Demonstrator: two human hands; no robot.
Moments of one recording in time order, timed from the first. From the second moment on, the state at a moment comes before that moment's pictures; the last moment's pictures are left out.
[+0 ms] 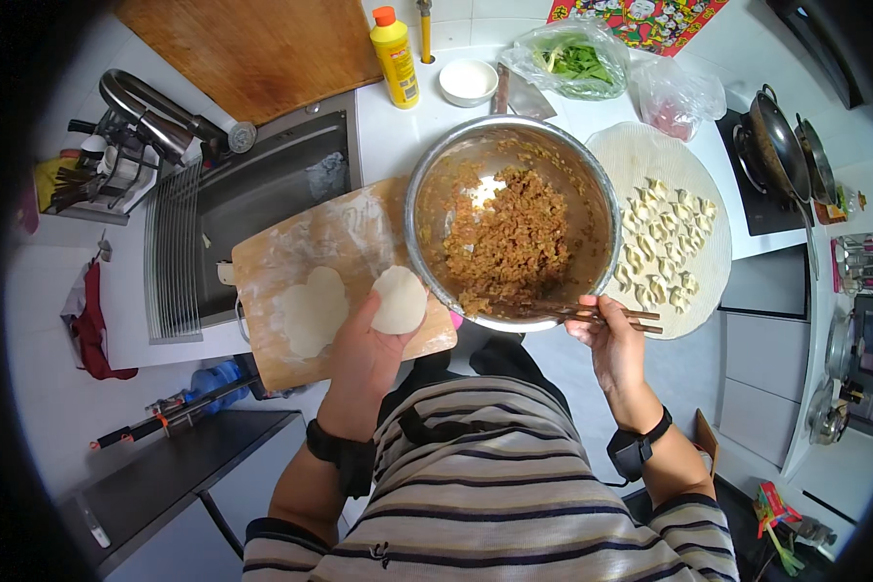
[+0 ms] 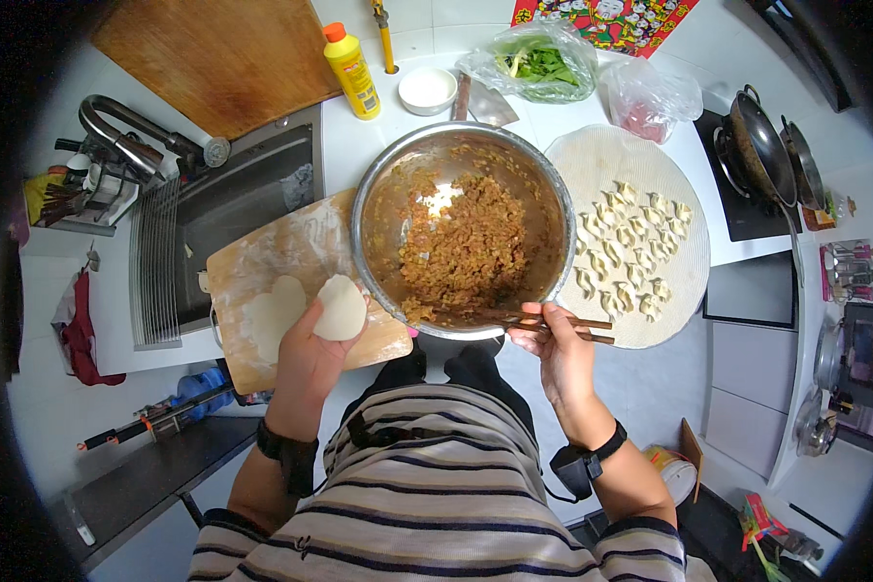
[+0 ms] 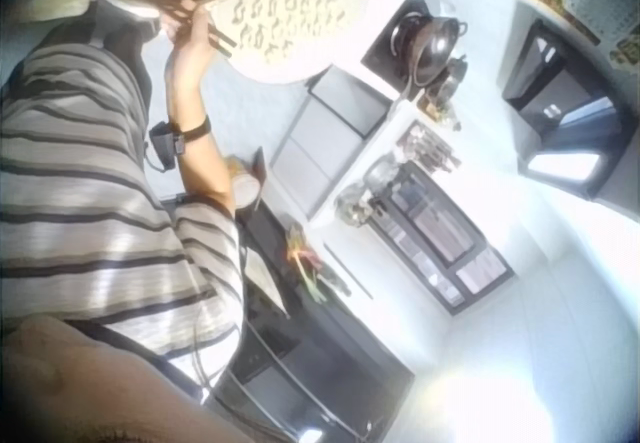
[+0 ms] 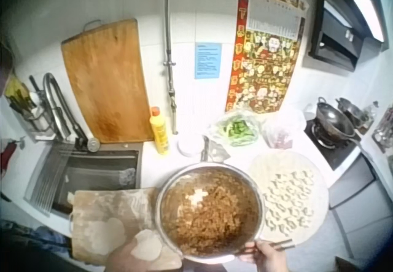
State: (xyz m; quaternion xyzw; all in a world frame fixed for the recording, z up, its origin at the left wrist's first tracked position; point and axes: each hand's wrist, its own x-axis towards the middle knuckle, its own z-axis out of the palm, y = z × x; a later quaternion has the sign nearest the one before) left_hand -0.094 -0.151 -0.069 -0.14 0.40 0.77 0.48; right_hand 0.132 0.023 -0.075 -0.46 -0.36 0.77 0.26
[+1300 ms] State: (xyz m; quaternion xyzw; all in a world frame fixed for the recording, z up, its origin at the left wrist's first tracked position) left_hand -0.052 -0.151 -0.113 -0.19 0.36 0.74 0.54; right_hand 0.132 0.037 -0.042 -0.19 -0.79 0.51 0.27
